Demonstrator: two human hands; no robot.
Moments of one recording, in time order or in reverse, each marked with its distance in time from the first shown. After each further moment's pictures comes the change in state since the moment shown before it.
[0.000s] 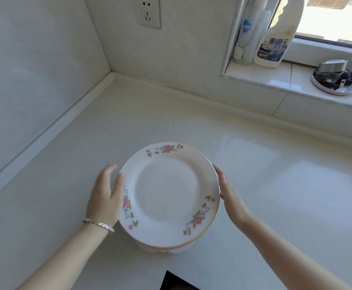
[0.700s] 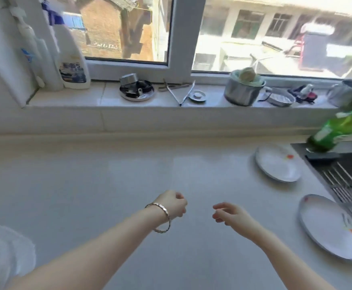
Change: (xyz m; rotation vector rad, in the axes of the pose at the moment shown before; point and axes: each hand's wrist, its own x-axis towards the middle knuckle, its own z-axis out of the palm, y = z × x) left_hand -0.188 0.272 0.386 0.220 -1.174 0.090; right_hand -0.203 0.100 -0.359 -0.138 0.477 0.422
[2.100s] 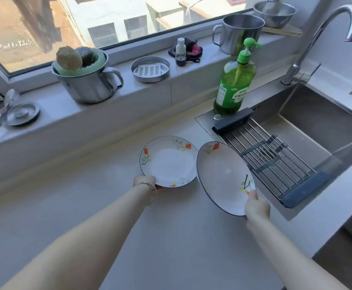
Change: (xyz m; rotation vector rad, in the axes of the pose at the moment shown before) left_hand 0.271 0.191 0.250 -0.433 0.234 -0.328; right_hand 0.079 0.243 -0.289 0.815 0.968 0.505
